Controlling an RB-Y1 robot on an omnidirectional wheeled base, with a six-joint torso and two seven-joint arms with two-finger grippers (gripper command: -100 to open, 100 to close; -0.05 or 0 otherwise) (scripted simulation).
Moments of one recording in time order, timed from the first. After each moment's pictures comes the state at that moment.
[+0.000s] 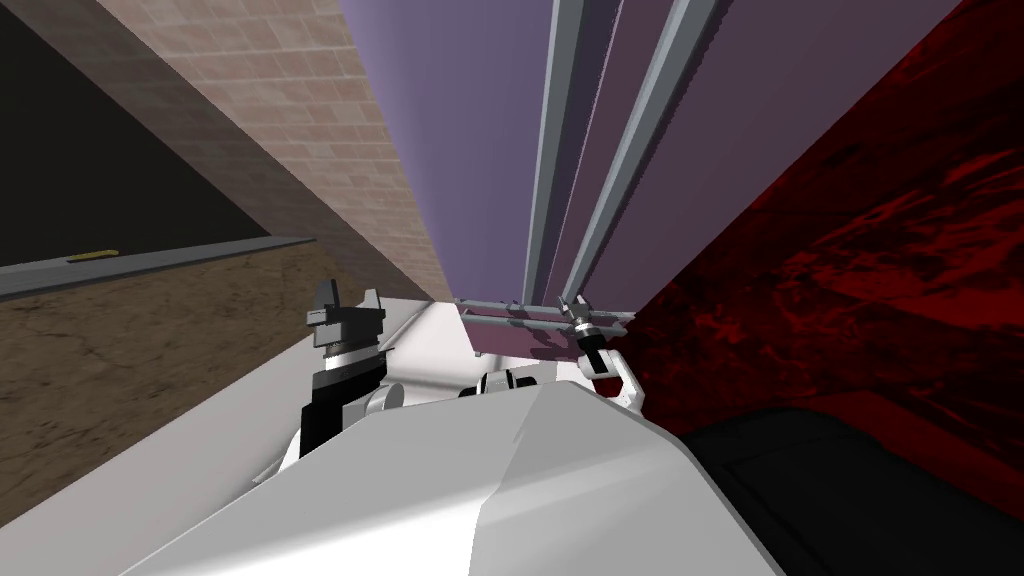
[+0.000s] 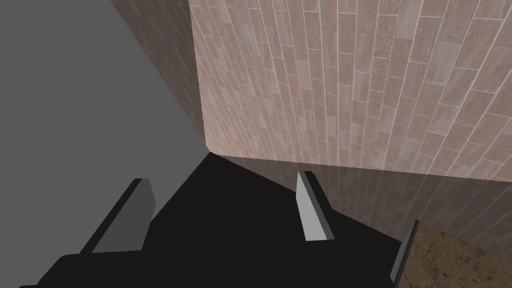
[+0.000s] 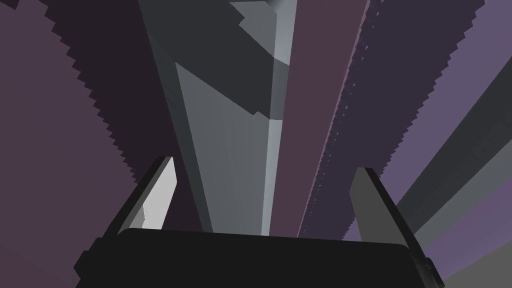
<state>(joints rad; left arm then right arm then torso) 0.54 -0.04 0.07 -2.36 0.01 -0.40 0.08 0.39 -0.24 -0.15 -1.97 0.56 -0.19 0.69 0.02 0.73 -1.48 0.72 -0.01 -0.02</state>
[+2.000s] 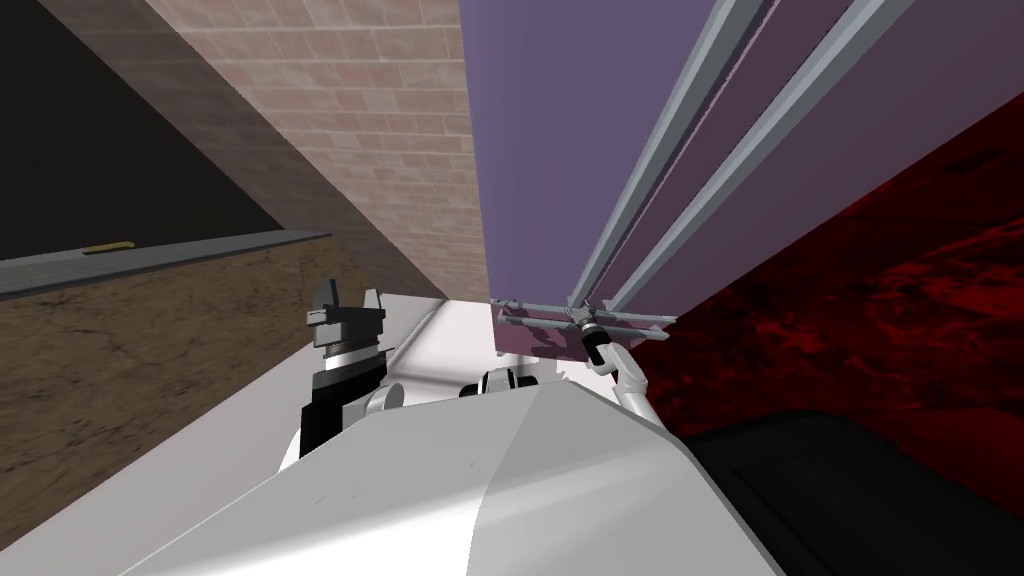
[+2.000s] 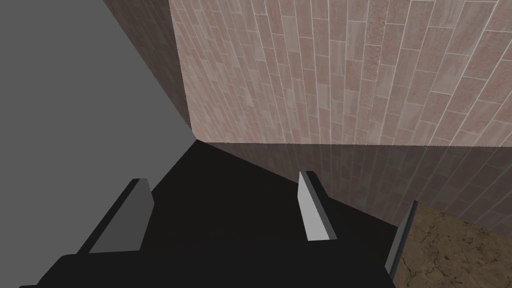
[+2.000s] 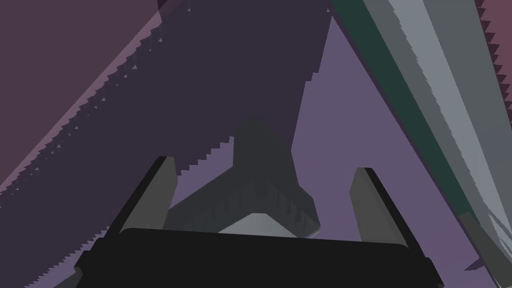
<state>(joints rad) 0.54 -0.04 0.07 -2.36 0.01 -0.40 0.08 0.29 -0.38 -0.18 -1.72 0.94 -0.07 1.05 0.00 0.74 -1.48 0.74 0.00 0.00</state>
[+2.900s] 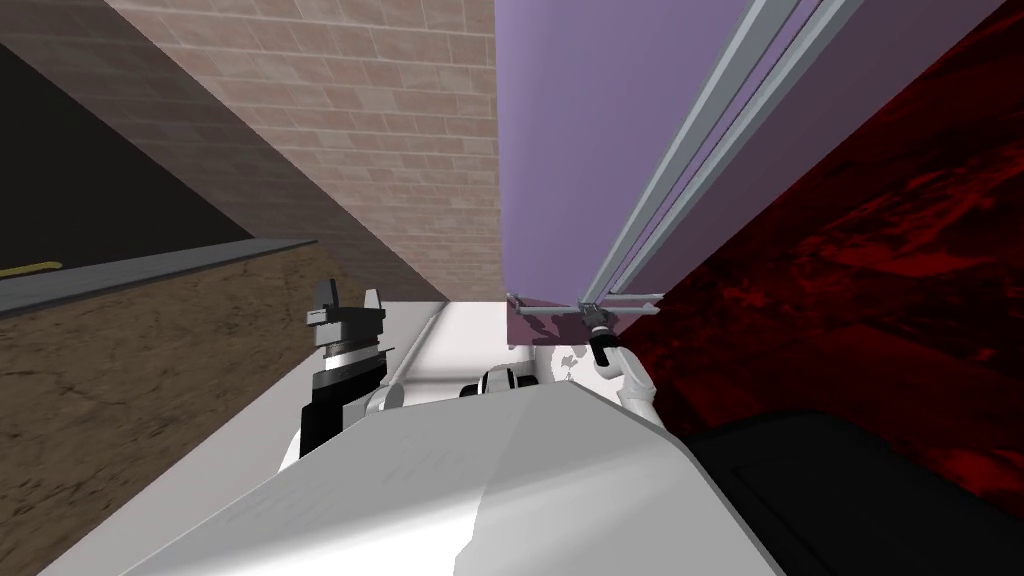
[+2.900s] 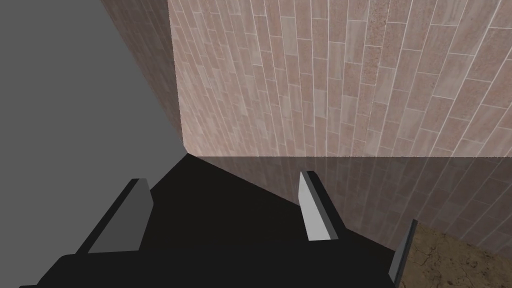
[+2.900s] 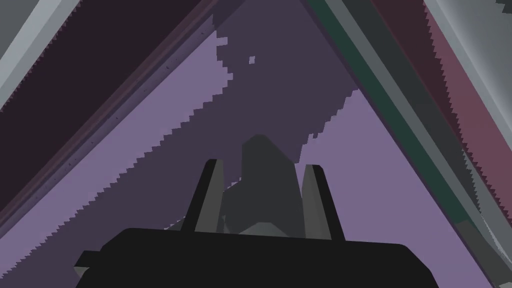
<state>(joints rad) 0.54 -0.04 0.07 -2.36 0.01 -0.40 0.08 0.32 -0.33 -0.27 -1.75 0.94 0.05 1.07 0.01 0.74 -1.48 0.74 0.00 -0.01</state>
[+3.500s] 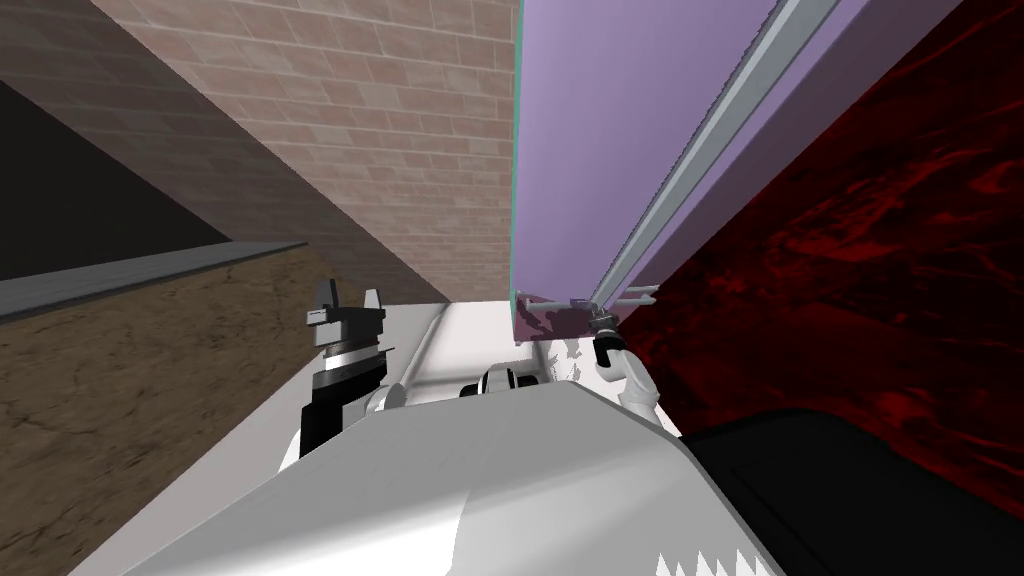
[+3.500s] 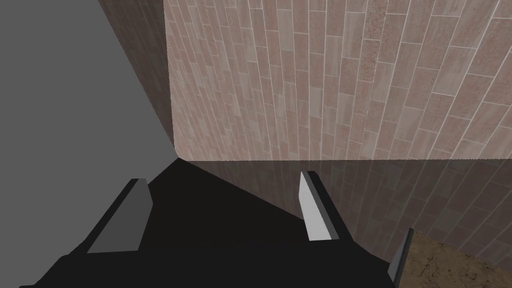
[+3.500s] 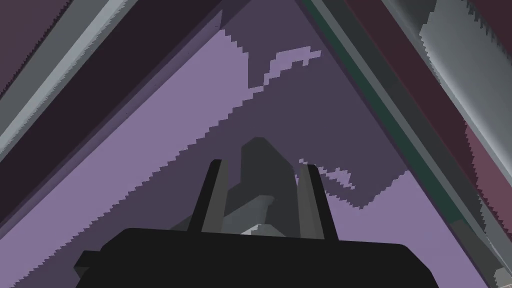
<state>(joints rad) 0.54 -0.04 0.07 -2.36 0.01 -0.40 0.08 0.34 -0.28 -0.32 -1.76 0.96 0.13 1.07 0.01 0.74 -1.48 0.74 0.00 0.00</state>
